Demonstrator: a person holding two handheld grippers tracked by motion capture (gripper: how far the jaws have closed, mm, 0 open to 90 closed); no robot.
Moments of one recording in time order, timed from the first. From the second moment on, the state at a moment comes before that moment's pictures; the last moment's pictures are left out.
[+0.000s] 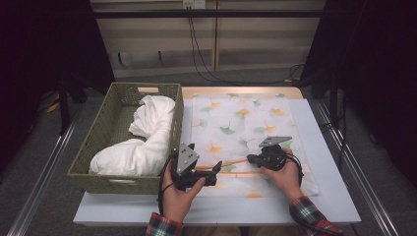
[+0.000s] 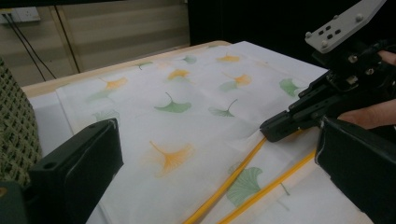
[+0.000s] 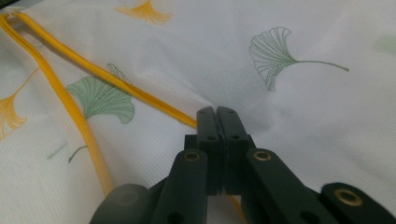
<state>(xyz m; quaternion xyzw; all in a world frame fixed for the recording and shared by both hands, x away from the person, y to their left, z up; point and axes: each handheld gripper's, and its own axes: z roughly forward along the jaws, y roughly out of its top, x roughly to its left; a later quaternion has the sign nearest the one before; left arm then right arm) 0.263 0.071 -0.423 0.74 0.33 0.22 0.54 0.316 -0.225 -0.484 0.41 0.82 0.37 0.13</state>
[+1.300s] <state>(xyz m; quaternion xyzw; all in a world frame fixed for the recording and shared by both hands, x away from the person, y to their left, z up) 0.268 0.072 -0.423 0.74 0.34 0.21 0.54 0.336 -0.236 -0.427 0.41 0.80 0.41 0.15</state>
